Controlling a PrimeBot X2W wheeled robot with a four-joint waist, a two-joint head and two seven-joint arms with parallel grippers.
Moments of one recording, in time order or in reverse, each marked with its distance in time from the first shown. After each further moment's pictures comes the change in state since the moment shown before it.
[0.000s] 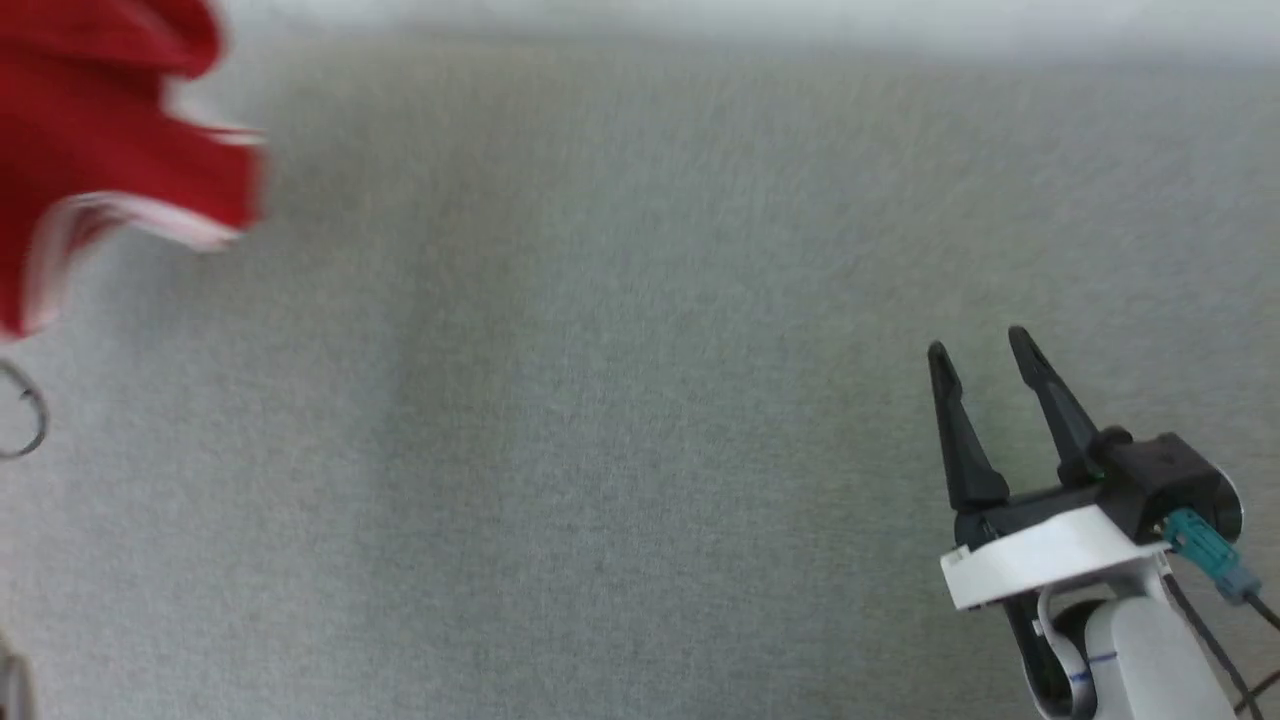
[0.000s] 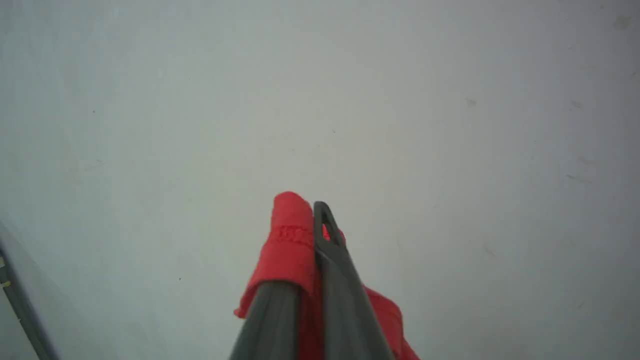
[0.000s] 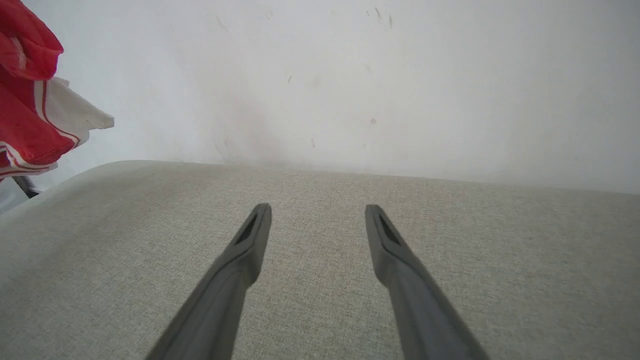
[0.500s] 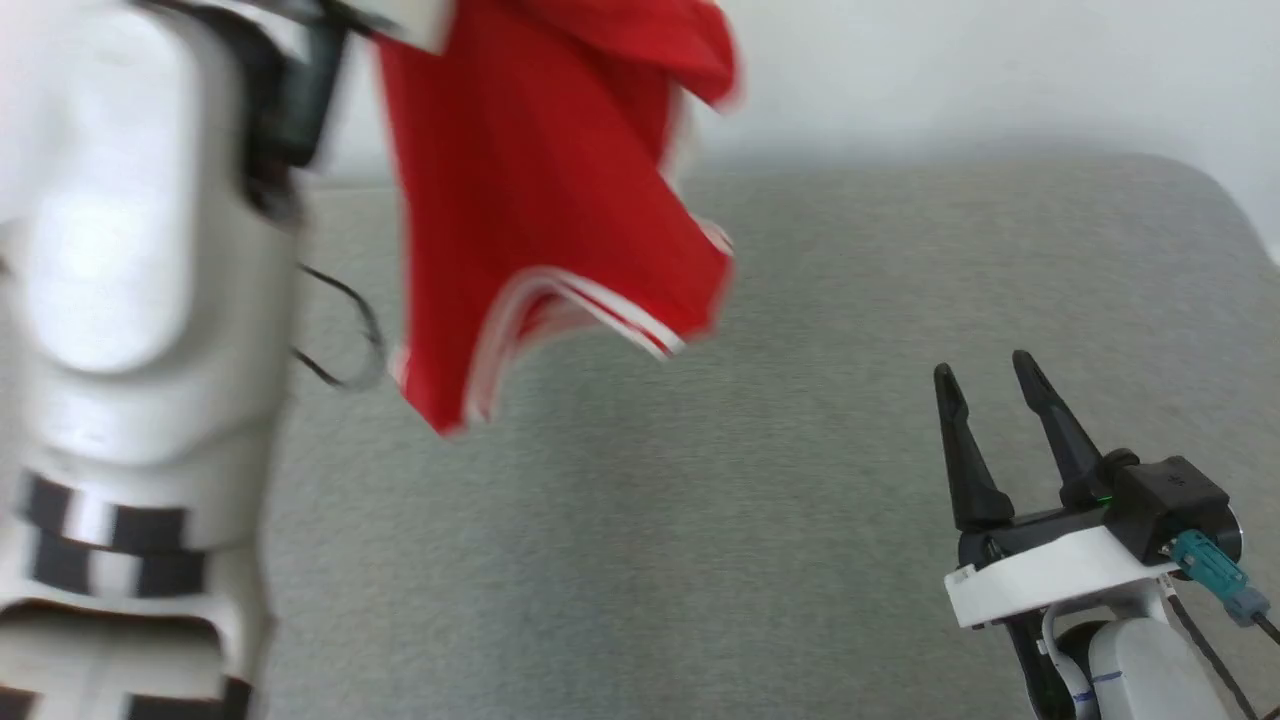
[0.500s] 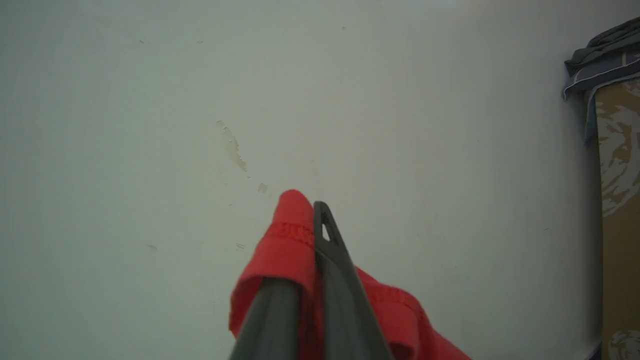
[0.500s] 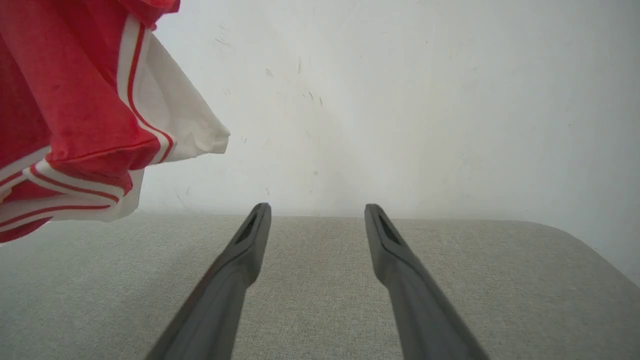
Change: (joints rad) left arm -0.115 -0.292 -0.236 -0.130 -0.079 -0.081 0.128; right arm 0.037 0.000 -0.010 -0.003 0.032 0.000 -0.009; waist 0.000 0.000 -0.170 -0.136
